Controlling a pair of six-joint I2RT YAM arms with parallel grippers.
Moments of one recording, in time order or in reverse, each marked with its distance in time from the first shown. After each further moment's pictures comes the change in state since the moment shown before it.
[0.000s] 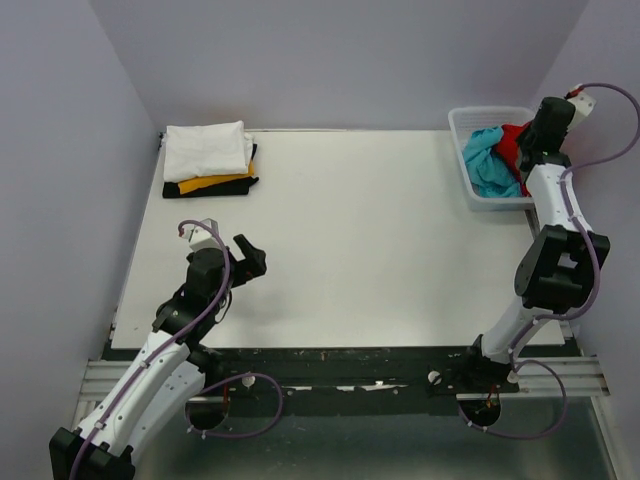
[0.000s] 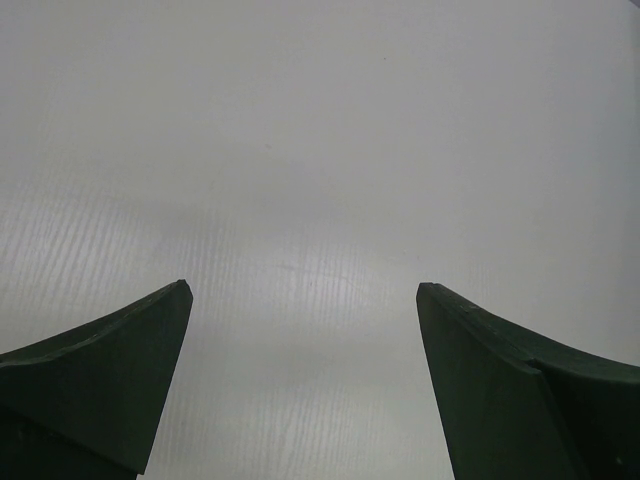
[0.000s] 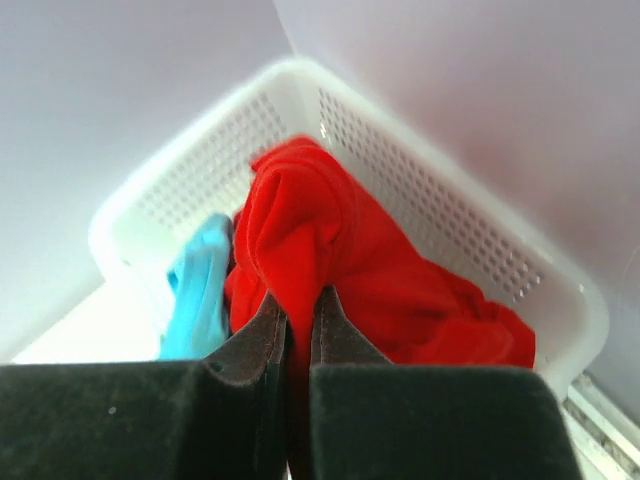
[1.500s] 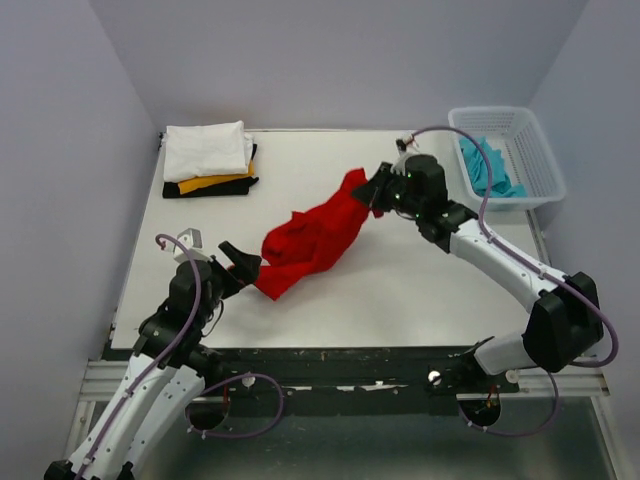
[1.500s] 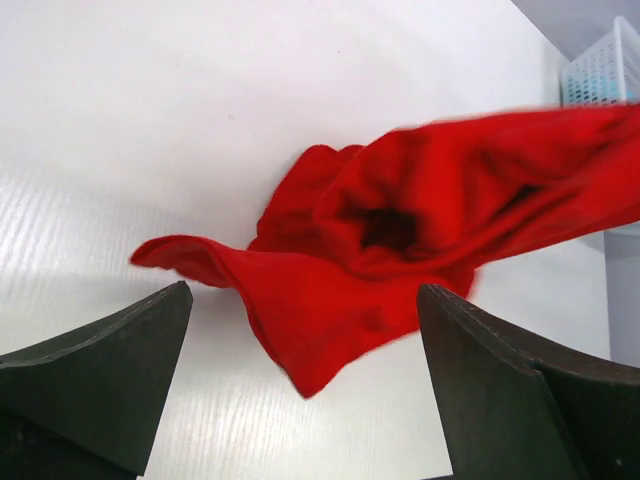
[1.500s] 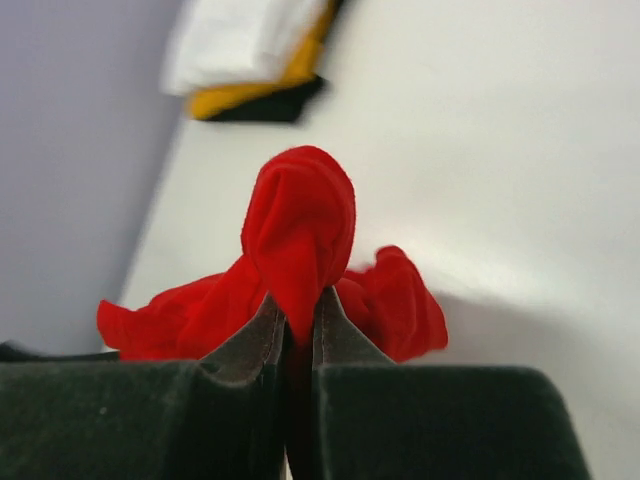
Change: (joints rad) left arm 0.000 -0.162 0.065 -0.197 0.046 -0.138; right arm 0.771 -0.354 -0.305 0.073 -0.557 0.235
